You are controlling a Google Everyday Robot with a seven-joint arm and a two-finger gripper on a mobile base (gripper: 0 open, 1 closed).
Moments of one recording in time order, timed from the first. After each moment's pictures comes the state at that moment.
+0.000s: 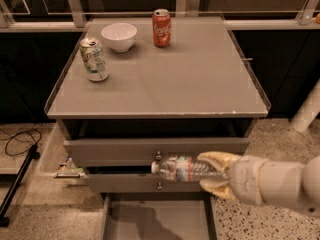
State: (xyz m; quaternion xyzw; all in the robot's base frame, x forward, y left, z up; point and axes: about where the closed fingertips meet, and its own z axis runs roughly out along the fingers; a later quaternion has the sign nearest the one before) arm 0.397 -0.133 0.742 -0.72 0.55 -0.02 0.42
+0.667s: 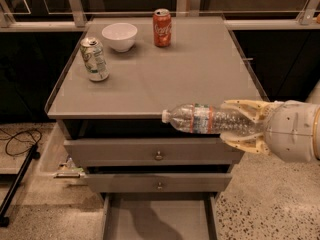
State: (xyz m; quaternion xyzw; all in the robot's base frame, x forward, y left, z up) arm 0.415 -0.157 0.898 -0.70 0.54 -0.06 0.47
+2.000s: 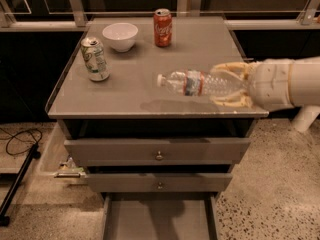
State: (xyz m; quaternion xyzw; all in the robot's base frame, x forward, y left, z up) arm 0.509 -0.151 0.915 -0.69 0.52 -0.02 0.50
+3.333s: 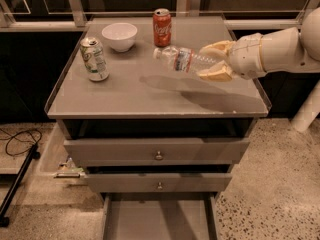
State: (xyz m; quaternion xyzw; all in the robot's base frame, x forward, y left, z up) arm 0.613 -0.138 0.908 -0.62 0.60 0.09 0.49
